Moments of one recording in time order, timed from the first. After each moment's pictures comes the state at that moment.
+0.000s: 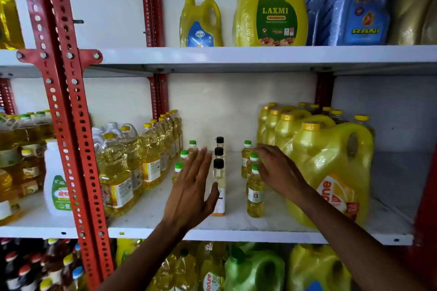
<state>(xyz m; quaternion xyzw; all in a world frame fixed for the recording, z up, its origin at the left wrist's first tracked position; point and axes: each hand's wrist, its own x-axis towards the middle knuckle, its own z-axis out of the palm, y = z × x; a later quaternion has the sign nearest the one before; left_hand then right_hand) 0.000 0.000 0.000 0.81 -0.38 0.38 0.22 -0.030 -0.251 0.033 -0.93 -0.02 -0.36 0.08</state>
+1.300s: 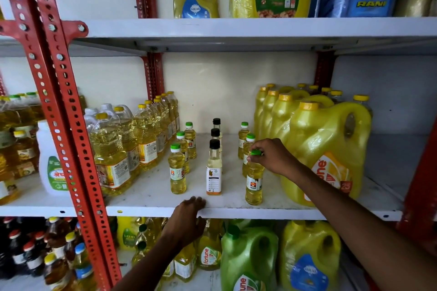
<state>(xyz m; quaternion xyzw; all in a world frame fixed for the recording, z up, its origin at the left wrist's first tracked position) 0.021 0.005 -0.113 0.92 -0.32 0.10 0.22 -0.026 -0.252 0.030 -0.94 0.02 -0.24 0.23</state>
